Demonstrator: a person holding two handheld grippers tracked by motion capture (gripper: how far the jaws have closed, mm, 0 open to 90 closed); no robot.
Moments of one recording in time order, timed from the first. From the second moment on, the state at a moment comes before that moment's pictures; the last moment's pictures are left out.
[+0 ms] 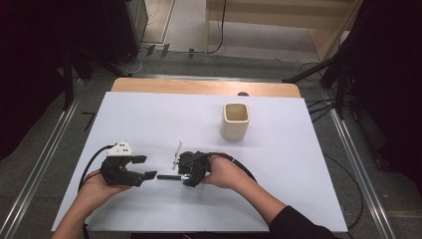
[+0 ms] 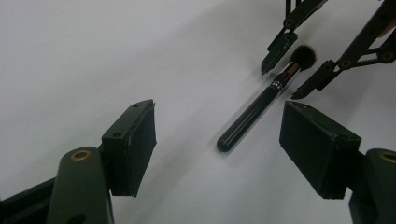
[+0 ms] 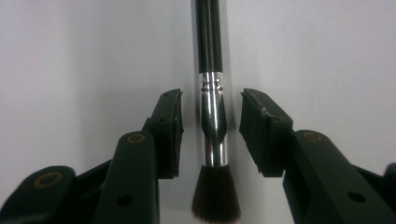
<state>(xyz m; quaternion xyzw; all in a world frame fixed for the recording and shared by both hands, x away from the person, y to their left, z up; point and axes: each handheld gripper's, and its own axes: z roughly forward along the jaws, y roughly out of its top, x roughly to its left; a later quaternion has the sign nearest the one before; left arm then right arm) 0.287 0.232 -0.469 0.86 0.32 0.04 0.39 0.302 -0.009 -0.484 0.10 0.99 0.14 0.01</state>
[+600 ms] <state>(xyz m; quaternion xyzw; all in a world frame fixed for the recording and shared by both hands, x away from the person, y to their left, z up) 0.287 0.231 -0.470 0.86 0.31 0.04 0.39 0.305 -0.002 -0.483 0.09 0.99 0.13 0.01</state>
